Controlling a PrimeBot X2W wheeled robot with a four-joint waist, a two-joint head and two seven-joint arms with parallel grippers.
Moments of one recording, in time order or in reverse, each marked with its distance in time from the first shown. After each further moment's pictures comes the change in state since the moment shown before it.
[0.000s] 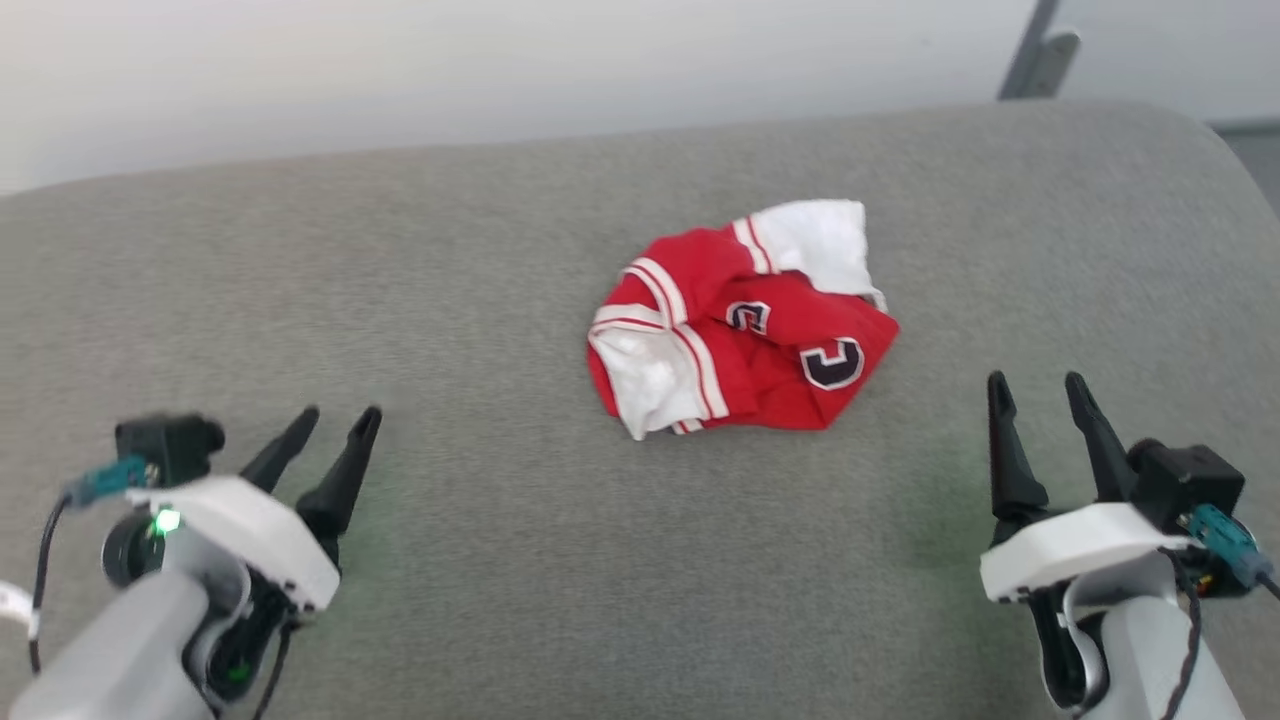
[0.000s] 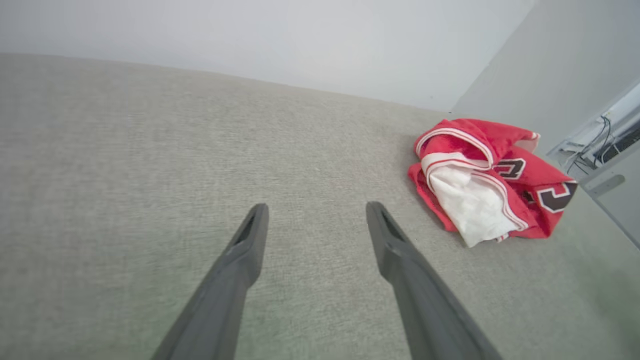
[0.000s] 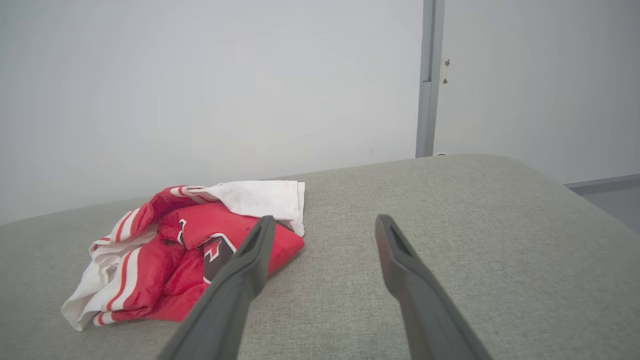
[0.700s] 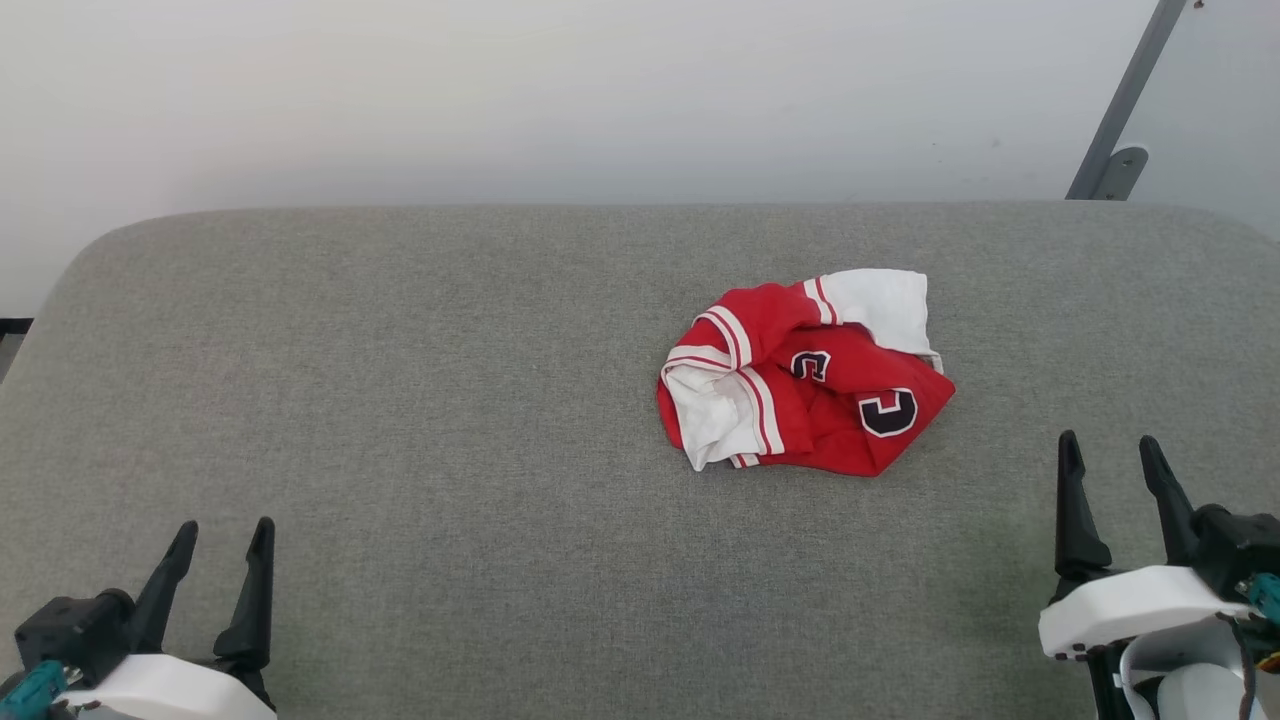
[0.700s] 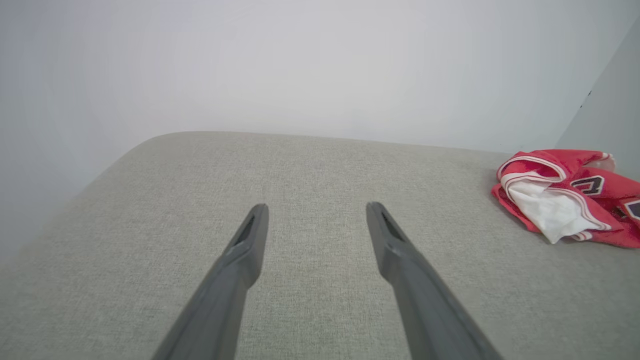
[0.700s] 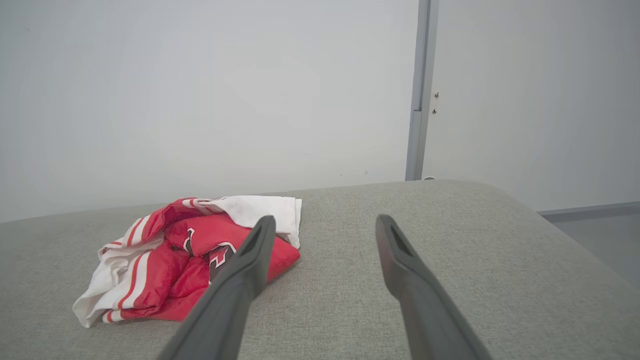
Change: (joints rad) left arm 0.528 -0.218 0.758 -0.253 0.653 0.000 0.000; right arm 0.119 0.000 -0.121 -0.062 -0.077 0.000 0.000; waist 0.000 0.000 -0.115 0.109
